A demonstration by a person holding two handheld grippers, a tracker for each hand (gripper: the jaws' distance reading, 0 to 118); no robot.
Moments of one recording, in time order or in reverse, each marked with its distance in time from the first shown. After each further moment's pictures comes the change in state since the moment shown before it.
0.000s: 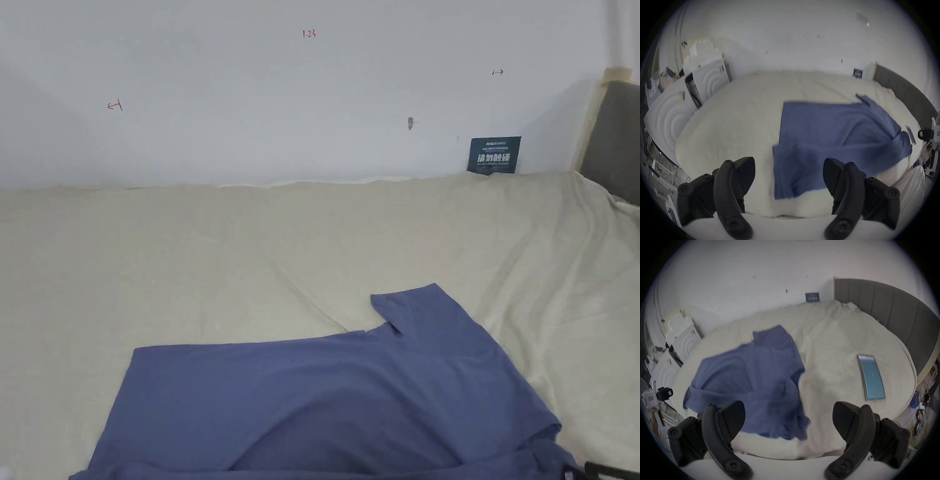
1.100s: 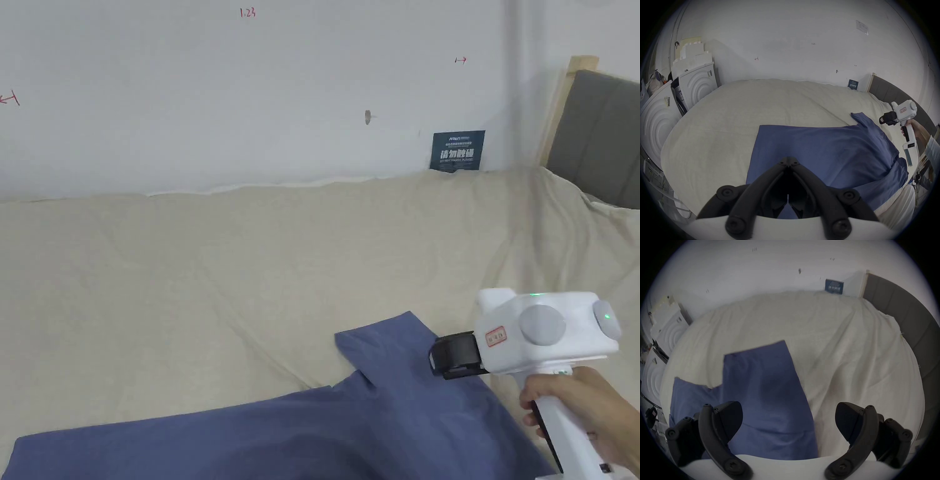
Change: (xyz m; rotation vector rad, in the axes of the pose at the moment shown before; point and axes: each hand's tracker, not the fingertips) left arm 0.061 0.066 -0.088 0.009 -0.098 0.047; right arm -0.019 0.202 -0.292 -0.293 -0.046 0.151
